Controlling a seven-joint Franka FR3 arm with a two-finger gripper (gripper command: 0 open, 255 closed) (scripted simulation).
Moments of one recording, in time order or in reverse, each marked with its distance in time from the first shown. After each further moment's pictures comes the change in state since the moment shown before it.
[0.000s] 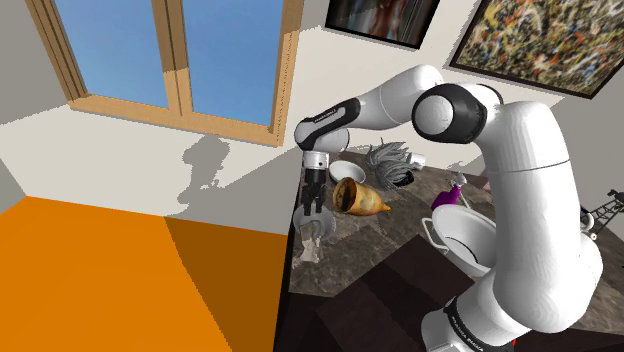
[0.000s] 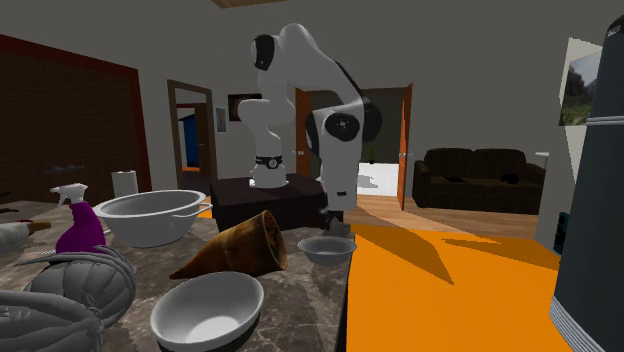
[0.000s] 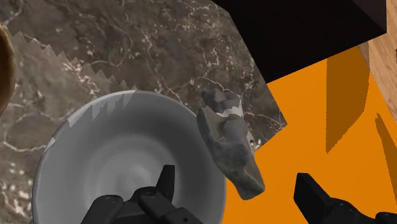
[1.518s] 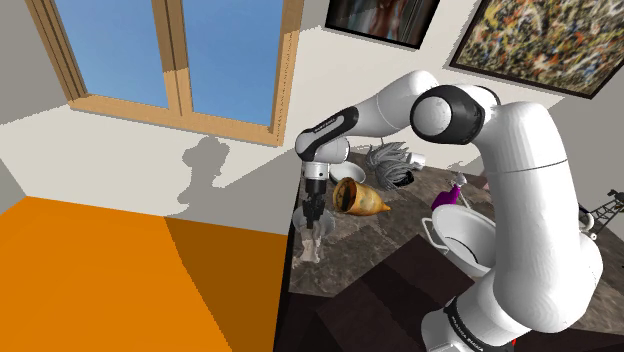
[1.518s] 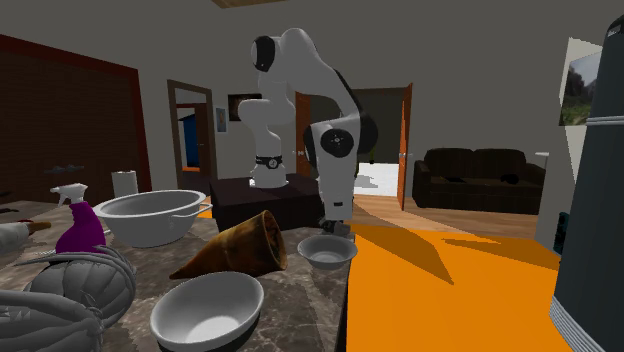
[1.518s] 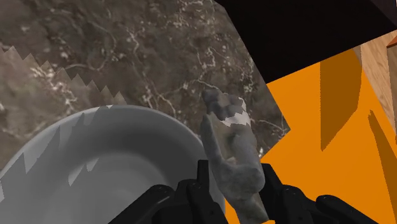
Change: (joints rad) arm -0.002 0.014 0.011 -0.073 0.033 0.073 -0.013
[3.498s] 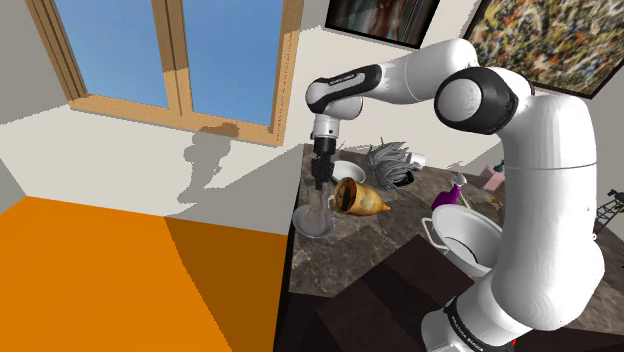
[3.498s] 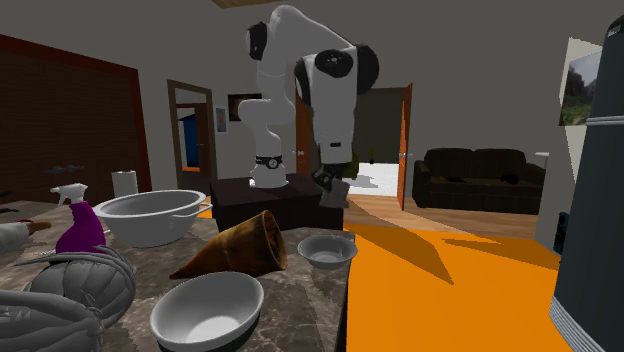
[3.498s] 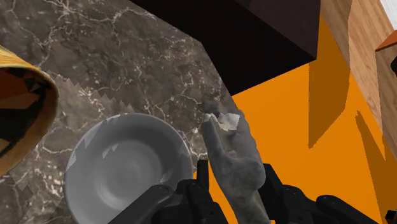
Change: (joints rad) arm -0.040 -0.151 -0.020 0.156 -0.034 -0.309 0.044
